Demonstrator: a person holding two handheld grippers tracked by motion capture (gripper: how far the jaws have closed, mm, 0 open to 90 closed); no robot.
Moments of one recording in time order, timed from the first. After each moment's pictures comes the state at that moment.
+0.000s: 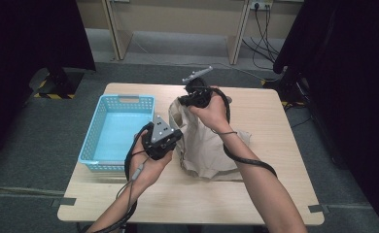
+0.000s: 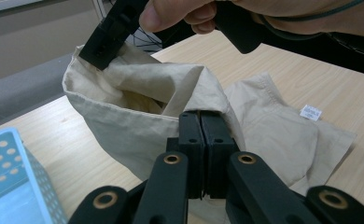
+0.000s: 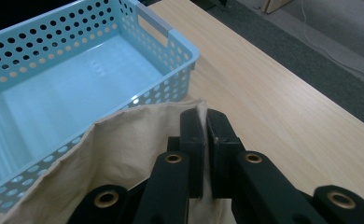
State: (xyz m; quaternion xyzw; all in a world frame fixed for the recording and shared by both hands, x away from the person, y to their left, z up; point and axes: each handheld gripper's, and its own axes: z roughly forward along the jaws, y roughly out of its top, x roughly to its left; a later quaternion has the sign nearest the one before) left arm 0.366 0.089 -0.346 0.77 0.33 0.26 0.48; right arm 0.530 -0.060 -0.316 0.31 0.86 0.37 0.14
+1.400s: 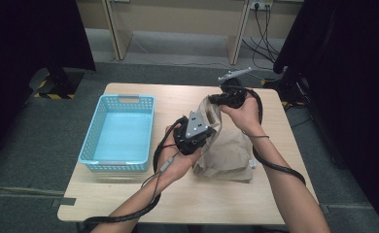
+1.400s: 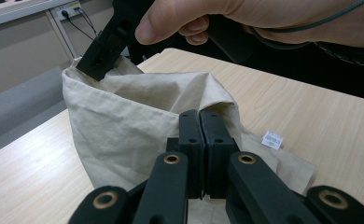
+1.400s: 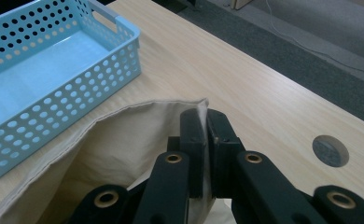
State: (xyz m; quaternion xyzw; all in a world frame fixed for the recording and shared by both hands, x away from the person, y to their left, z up) left arm 0.378 0.019 -0.330 0.80 0.27 0.23 0.49; right arm 0.524 -0.151 -0.306 0.36 0.84 0.38 0.16
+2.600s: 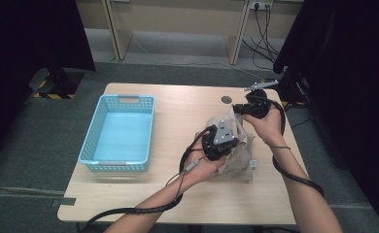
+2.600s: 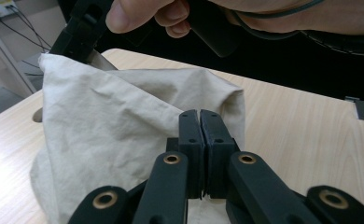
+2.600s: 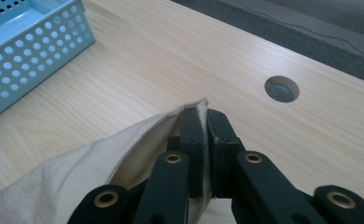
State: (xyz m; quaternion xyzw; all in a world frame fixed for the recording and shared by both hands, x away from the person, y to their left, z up) left arm 0.392 -0.049 -0.372 0.81 0.21 0.17 0.51; right arm 0.517 -0.227 -0.337 0.41 0.82 0.36 0.16
